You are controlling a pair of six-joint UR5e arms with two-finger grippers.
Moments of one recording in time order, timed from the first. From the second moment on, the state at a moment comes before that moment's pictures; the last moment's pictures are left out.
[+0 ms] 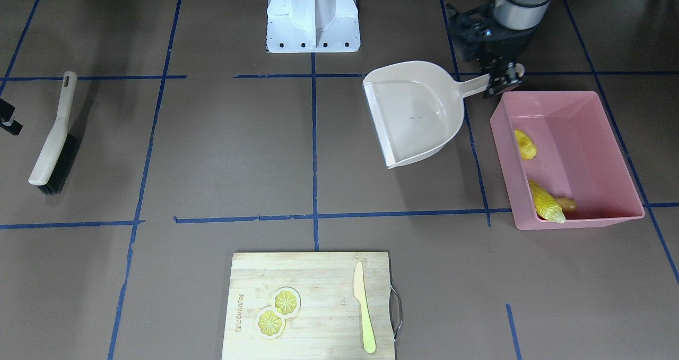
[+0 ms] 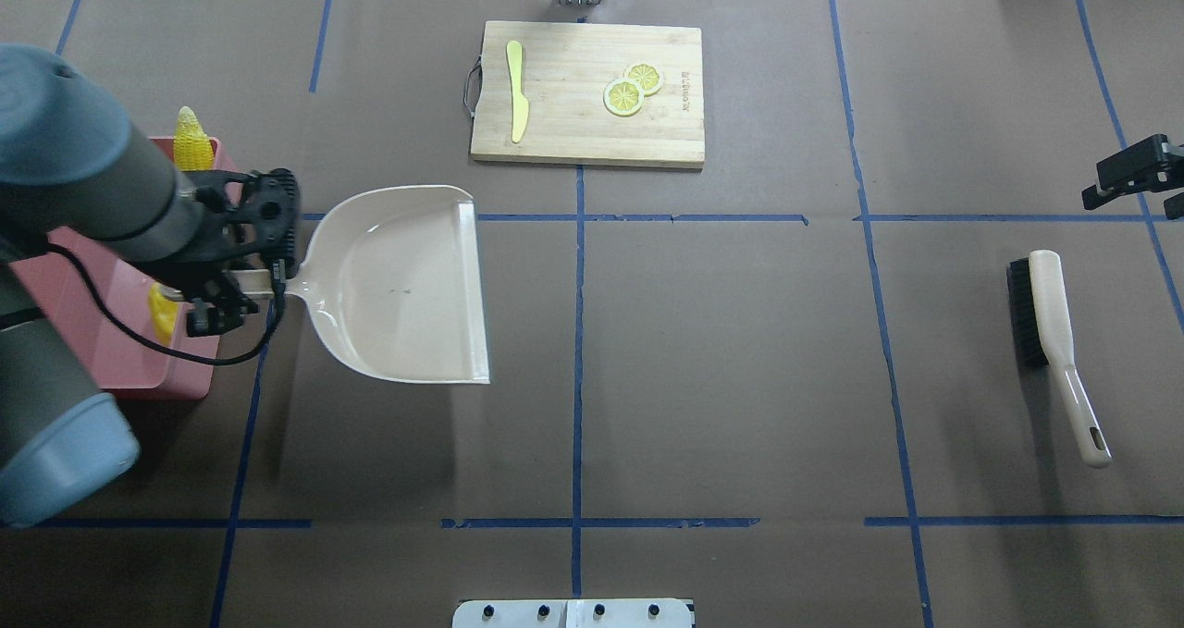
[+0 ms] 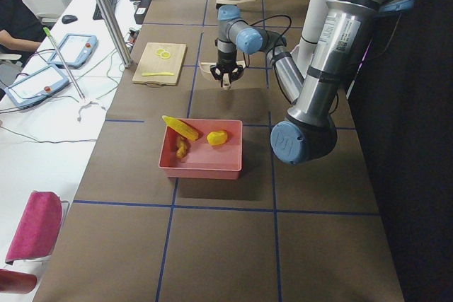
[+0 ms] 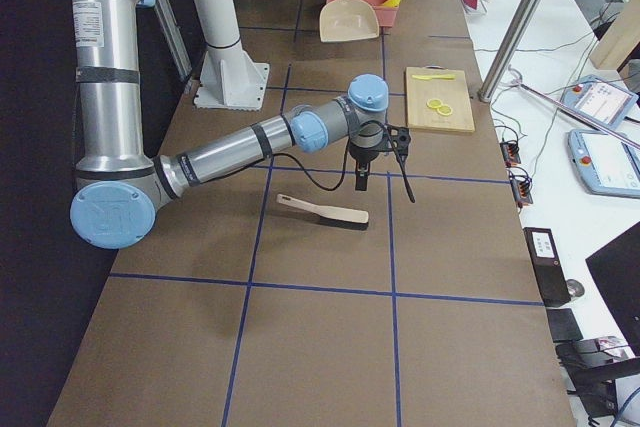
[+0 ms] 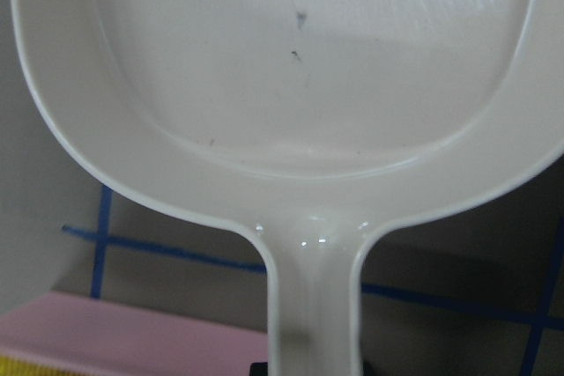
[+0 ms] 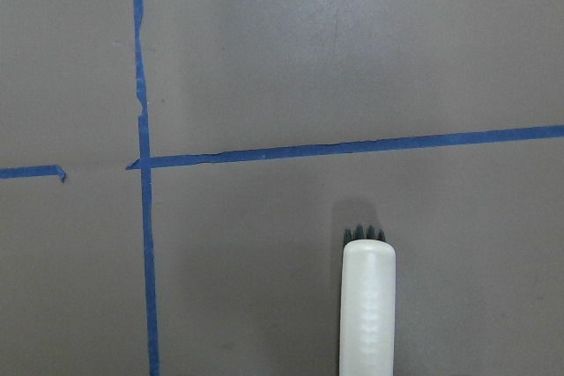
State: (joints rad) left arm -0.74 -1.92 -2.10 -1.30 -1.97 0.46; right arm 1.26 -1.55 1.95 -1.52 2.35 0.60
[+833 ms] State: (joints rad) left arm -0.66 -1.99 -1.83 -1.58 -1.97 0.47; right arm 1.26 -1.54 1.95 -1.52 2.35 0.60
